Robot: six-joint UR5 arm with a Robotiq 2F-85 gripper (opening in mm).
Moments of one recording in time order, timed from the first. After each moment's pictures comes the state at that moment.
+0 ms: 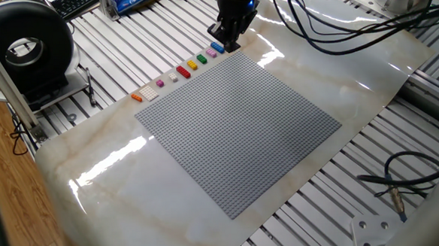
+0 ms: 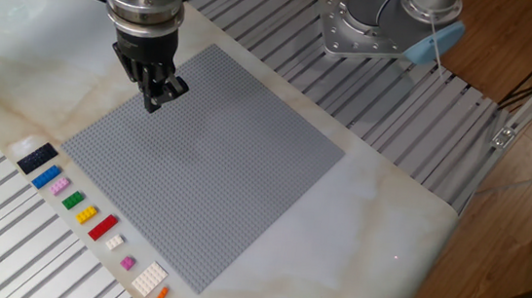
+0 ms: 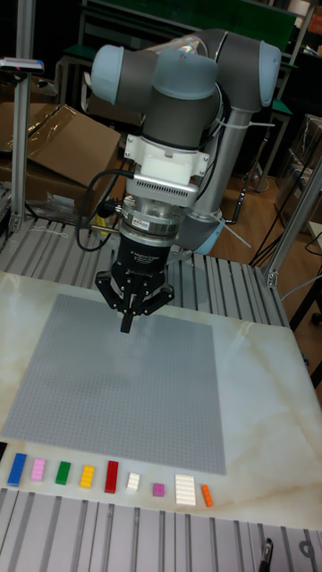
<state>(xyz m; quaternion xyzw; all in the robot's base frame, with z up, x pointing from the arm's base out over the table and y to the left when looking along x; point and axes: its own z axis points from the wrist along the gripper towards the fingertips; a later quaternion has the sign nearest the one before) 0.575 -0.040 0.169 0.01 1.00 0.00 0.07</state>
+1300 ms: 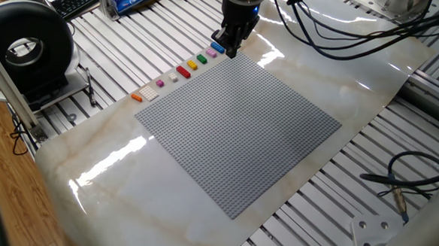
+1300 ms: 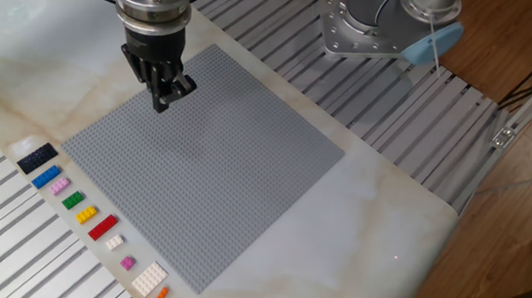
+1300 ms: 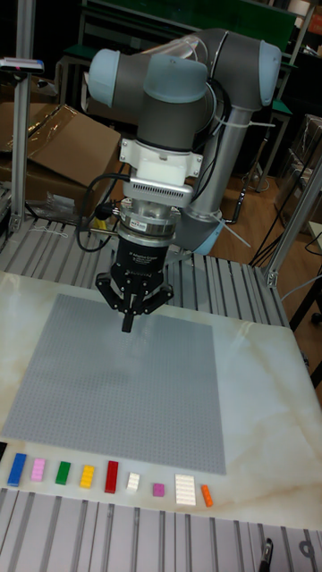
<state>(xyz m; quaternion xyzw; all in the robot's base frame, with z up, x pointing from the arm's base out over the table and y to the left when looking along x) 0.566 -0.038 0.160 -0.01 1.00 0.02 0.08</state>
